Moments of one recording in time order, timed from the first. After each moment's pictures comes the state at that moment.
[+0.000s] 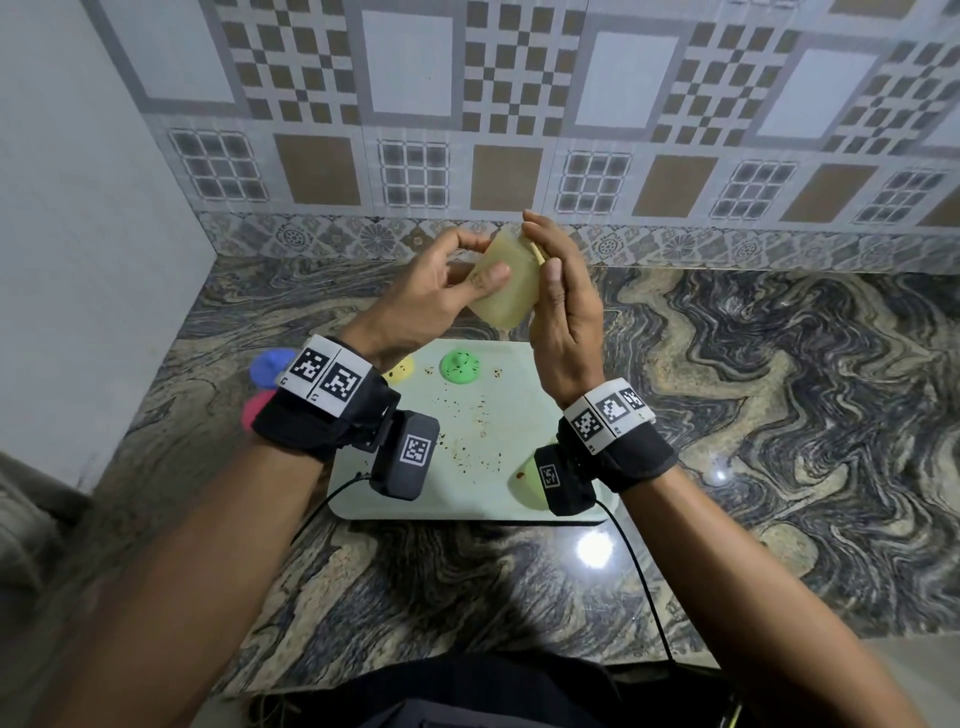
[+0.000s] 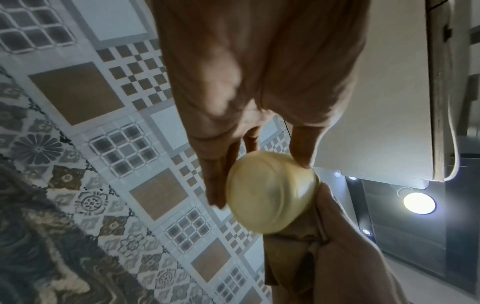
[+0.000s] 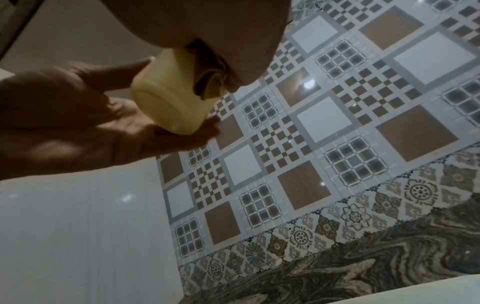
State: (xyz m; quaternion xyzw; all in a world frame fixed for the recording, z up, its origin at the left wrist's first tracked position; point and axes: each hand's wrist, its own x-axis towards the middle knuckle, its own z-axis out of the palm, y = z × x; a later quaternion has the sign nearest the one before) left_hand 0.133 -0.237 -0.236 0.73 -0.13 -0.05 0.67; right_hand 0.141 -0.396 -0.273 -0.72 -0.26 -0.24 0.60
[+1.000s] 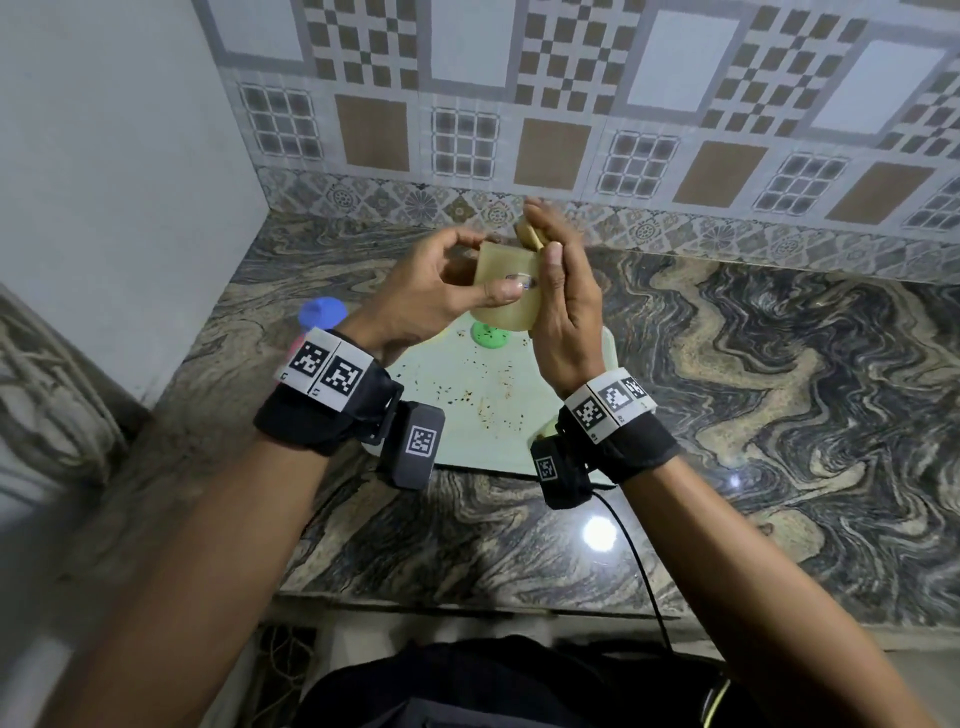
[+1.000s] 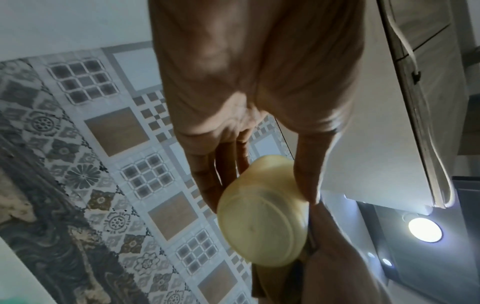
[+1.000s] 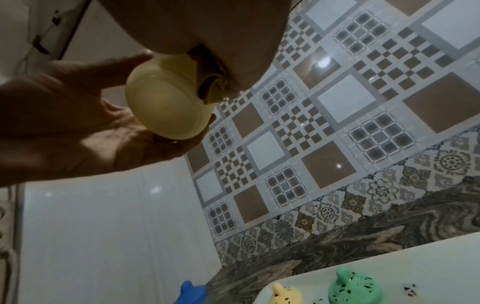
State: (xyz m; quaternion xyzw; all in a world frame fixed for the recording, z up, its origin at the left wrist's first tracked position) left_hand 0.072 -0.216 -0.242 0.74 -0.06 0.00 0.67; right_hand 0.097 -0.369 -0.277 -0.69 -0.28 -0.18 0.64
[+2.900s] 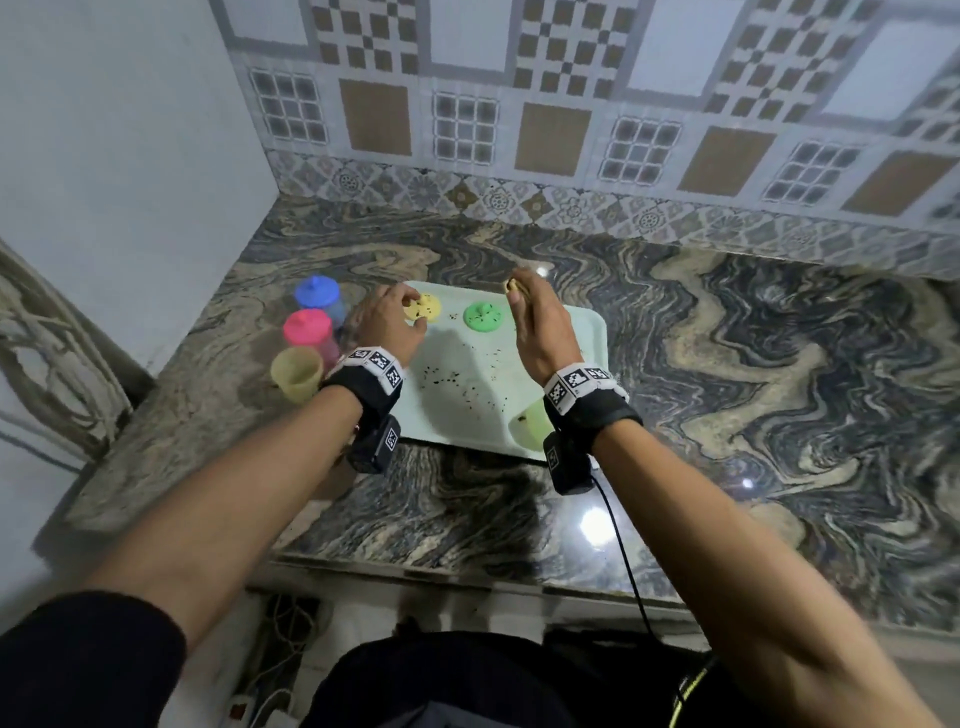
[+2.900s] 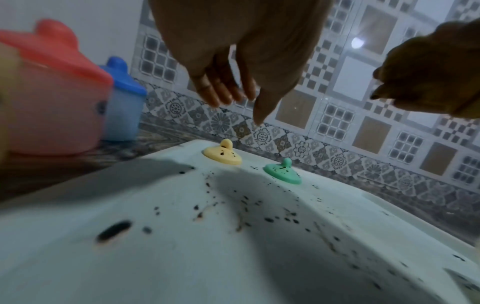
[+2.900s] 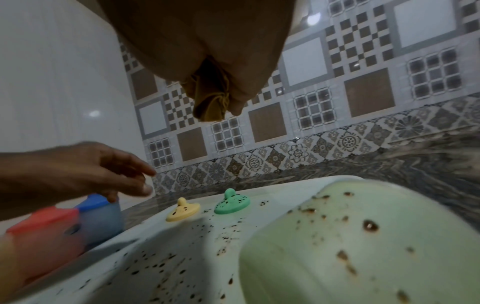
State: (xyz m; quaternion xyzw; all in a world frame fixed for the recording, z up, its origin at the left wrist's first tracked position) left_hand 0.132 -0.187 -0.409 0.93 0.16 0.17 0.29; right_hand 0.147 -0.410 -0.361 -0.85 -0.23 -0.09 0.46
